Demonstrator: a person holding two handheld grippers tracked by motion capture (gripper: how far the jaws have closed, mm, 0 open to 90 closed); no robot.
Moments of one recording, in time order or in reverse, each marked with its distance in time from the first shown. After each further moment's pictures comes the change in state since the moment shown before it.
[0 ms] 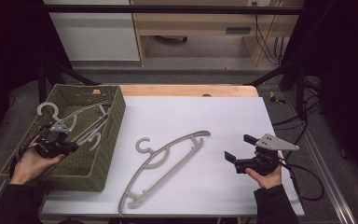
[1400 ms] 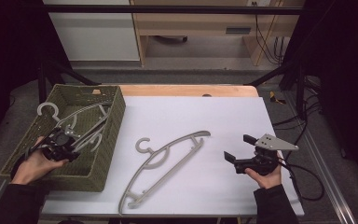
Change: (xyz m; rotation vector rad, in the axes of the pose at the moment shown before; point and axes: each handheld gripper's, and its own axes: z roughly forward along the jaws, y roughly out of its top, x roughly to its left) left arm -0.010 0.001 0.019 0.194 0.058 0.088; right arm 0.000 0.000 0.001 0.002 0.005 -0.006
